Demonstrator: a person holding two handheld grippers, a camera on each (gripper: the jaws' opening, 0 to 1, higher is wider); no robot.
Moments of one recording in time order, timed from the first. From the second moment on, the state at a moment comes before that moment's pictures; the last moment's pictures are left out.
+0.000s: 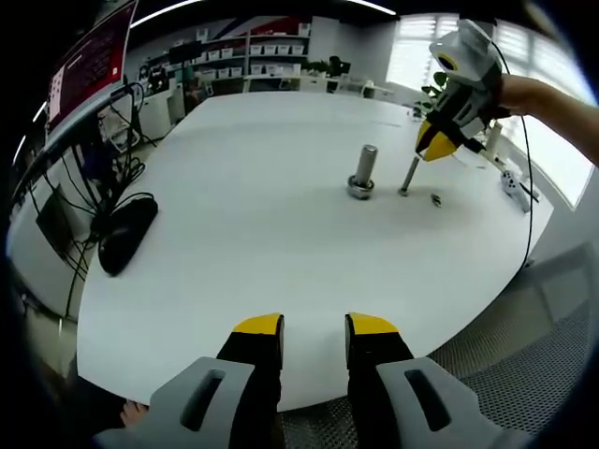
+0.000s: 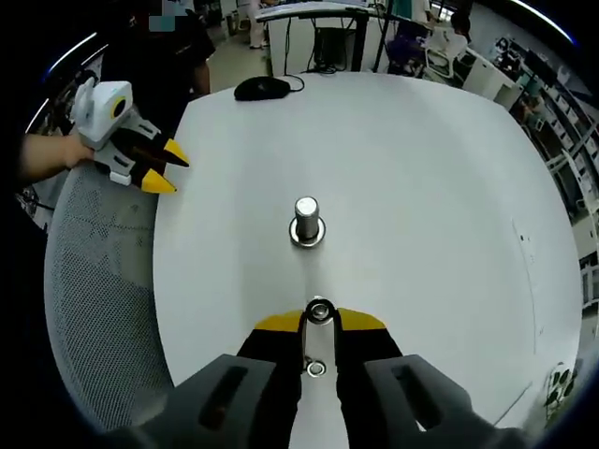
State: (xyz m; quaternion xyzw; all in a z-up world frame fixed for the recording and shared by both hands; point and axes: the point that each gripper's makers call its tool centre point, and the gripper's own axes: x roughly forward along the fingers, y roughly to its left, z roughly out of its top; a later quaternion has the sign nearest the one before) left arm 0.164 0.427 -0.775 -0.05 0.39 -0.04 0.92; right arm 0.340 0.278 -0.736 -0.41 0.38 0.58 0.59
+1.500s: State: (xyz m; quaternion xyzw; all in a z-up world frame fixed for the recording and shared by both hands) left arm 0.166 0.428 -0.774 -0.05 0.38 -0.04 0.92; right arm 0.339 0.274 -0.790 -0.46 0.39 0.59 0.54
